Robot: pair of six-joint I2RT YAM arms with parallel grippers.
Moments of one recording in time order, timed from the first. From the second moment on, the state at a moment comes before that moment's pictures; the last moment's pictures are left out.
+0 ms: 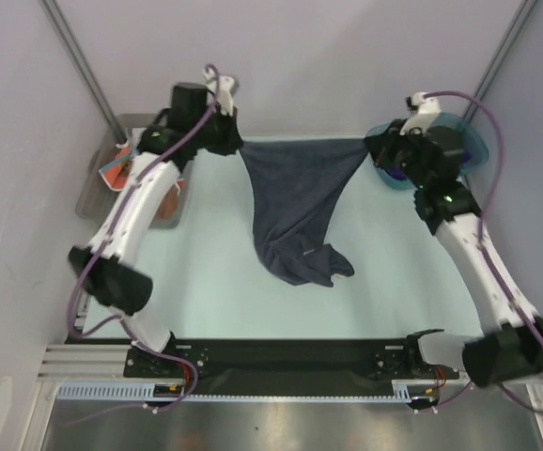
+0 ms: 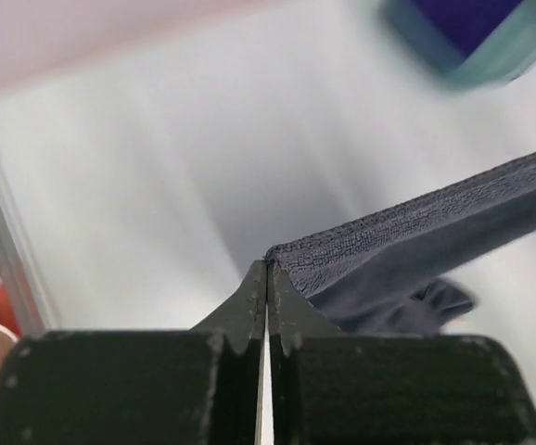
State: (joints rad) left arm -0.36 1.74 1.93 -0.78 0.18 -0.08; right arm 0.21 1.29 1.26 -0.10 -0.21 0.25
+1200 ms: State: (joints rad) left arm -0.27 1.59 2.29 -0.54 0.34 -0.32; right arm 0.15 1.22 1.52 0.18 -0.34 0.19
